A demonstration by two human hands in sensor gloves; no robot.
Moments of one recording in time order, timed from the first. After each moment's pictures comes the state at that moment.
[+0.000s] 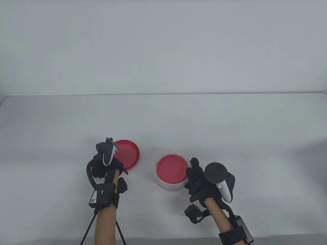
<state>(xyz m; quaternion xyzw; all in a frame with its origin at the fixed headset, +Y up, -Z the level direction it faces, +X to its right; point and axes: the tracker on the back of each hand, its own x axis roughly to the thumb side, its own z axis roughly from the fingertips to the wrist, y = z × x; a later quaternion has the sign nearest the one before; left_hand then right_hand) -0.236 -0.770 -0.404 -0.24 0.38 0.01 0.89 0.129 -0.747 -0.304 -0.02 0.13 0.88 0.46</state>
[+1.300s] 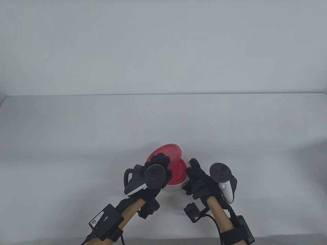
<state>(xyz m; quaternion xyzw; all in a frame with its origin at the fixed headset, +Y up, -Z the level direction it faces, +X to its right) -0.077 -0.686 -0.291 -0.01 -0.25 0.09 0.96 0.136 -0.757 -0.306 -0.04 0.16 0.81 0.57</state>
